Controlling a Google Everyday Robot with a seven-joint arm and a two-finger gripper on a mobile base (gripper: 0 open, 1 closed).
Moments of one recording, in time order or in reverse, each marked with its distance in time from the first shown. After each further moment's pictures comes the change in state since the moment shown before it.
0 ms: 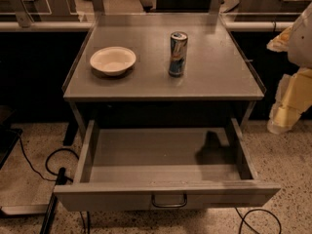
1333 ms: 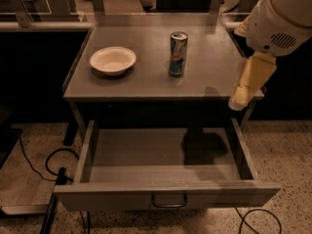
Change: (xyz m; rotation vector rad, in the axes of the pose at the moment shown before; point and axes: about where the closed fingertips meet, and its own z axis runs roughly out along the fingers) arm -0.060 -0.041 0.026 0.051 -0.078 -0.045
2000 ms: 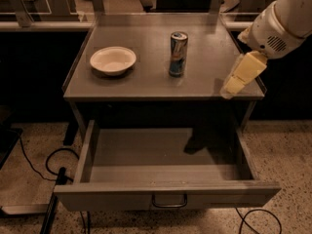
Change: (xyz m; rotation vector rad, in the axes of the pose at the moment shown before) arm 0.019 -0.041 0.042 -0.021 -0.156 0.196
